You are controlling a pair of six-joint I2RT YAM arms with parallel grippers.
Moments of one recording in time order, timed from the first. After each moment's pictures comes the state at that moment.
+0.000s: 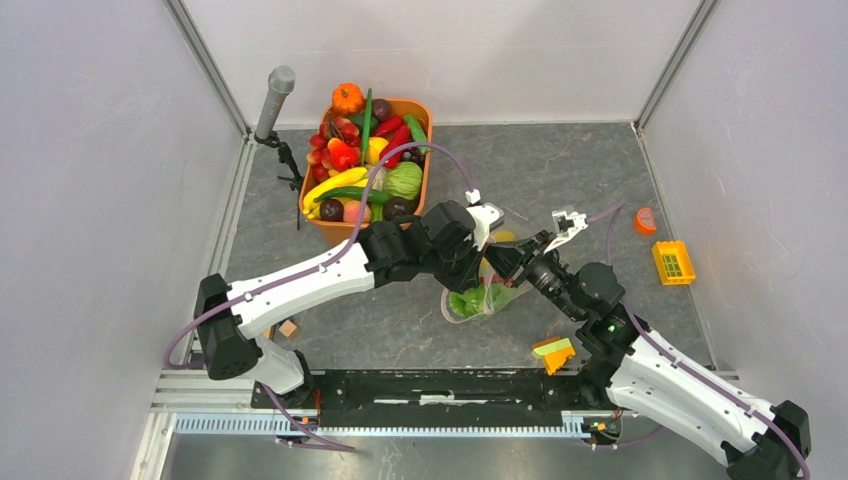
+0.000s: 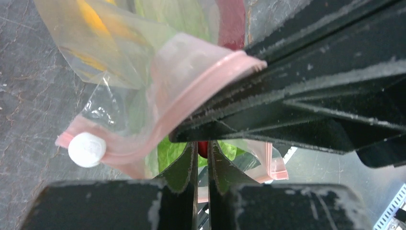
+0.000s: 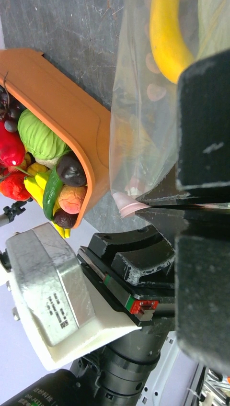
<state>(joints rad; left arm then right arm) -1.09 1.49 1.41 -0.71 0.06 -0.35 0.78 0.65 0.44 0.32 0.00 0.60</state>
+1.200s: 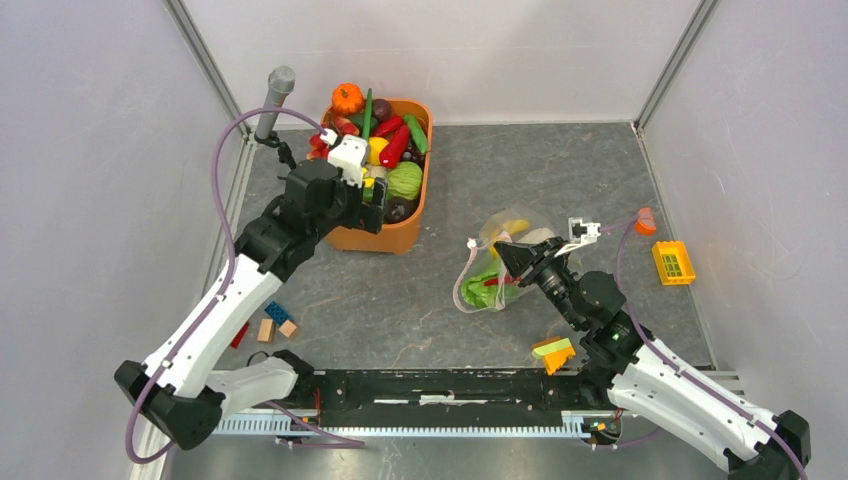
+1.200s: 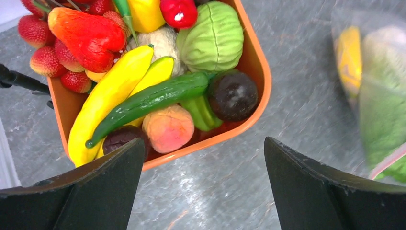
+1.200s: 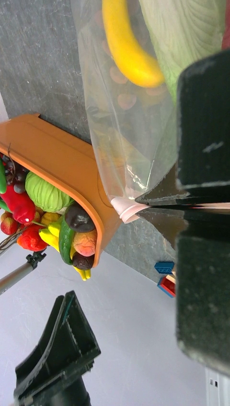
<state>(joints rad) -0.55 1.10 1.22 -0.60 -0.15 -0.04 0.78 0.57 0.37 0.26 0.22 0.64</state>
